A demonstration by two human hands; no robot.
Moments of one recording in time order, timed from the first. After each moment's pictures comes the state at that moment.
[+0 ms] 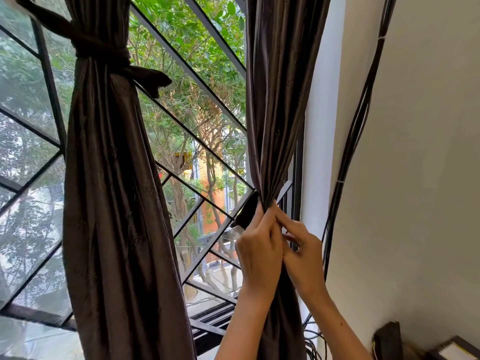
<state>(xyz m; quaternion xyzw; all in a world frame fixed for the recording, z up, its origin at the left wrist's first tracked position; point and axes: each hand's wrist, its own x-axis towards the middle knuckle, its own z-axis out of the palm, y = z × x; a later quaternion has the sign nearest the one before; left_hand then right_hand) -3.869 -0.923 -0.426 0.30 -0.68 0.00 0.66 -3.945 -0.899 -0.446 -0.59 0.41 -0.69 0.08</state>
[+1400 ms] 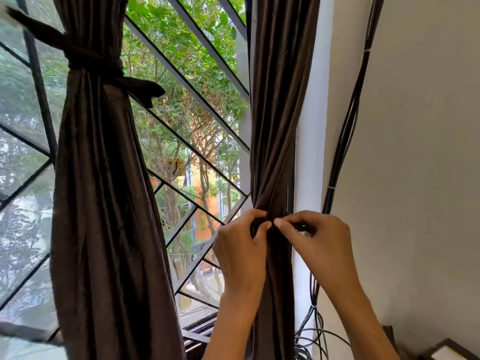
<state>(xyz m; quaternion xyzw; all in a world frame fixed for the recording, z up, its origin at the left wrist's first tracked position) -3.845 -0.896 -0.390 0.42 -0.66 -0.03 0.62 -3.960 -0.853 -0.387 -0.57 0.54 -0.62 -0.04</state>
